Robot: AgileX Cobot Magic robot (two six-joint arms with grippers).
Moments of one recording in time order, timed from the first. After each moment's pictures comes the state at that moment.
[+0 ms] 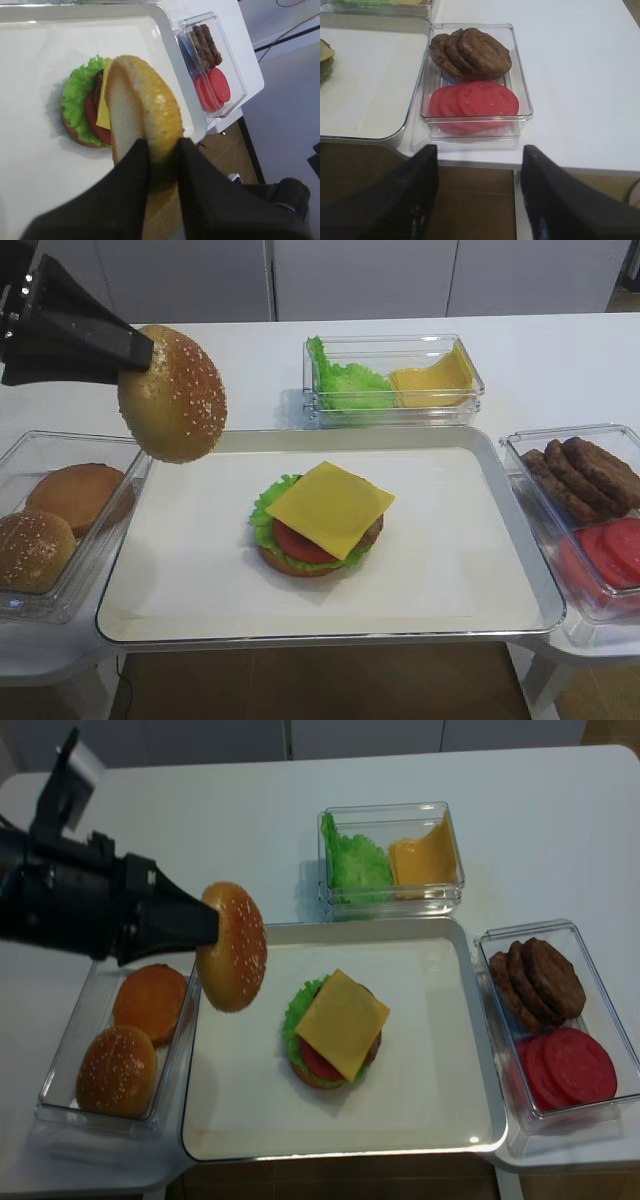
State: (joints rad) left arm 0.02 1.28 -1.05 -0.99 1.21 0.48; right arm 0.10 -0.02 -0.49 0.04 1.12 -0.03
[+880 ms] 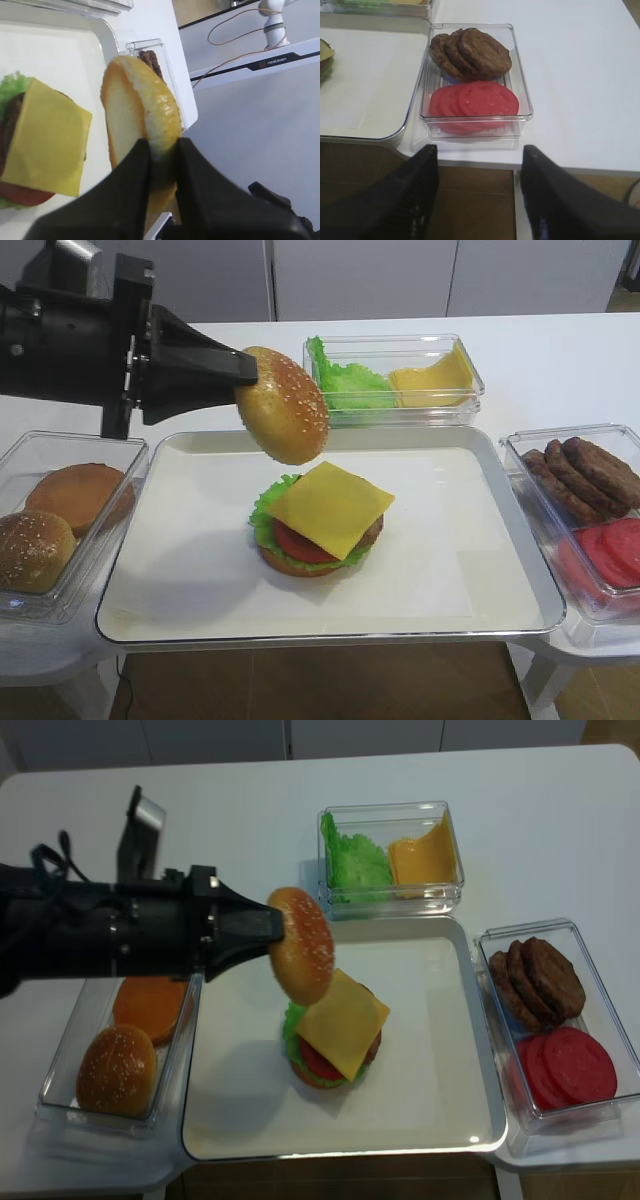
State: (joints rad) left arm -0.14 1.45 -0.89 -1.47 1.07 0.72; right arm 0.10 -0.02 -0.49 0.04 1.12 -0.03
